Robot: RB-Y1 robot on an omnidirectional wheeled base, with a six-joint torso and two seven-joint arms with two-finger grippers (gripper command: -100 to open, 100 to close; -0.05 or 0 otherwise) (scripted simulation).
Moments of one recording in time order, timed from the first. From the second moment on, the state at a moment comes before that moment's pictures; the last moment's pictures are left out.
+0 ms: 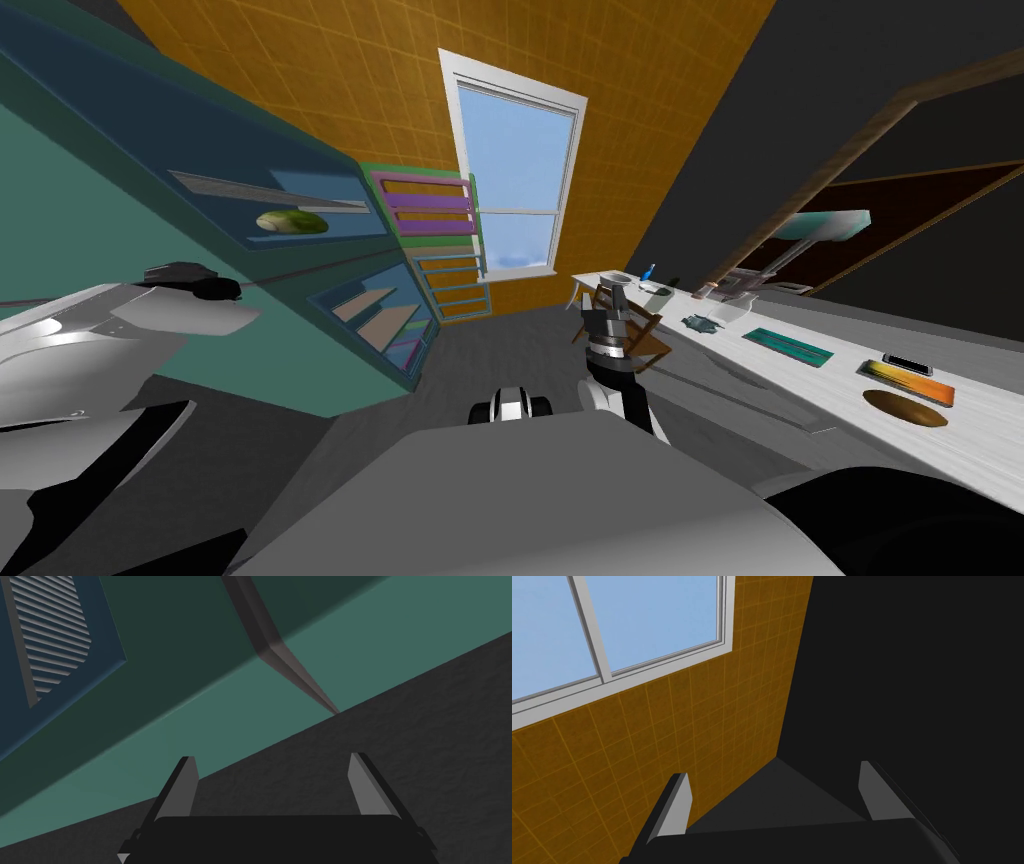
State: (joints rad) left arm -0.51 1.28 0.13 -0.74 -0.21 0.46 0.58; right arm 0.53 0.03 0.06 -2.35 -0.04 -0.52 -0.04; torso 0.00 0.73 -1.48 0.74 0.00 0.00
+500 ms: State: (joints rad) left arm -0.55 1.32 0.12 -0.65 -0.24 0.44 0.60; right arm 0.53 0.03 0.06 -2.35 -0.04 -0.52 -0.04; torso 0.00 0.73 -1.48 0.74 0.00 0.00
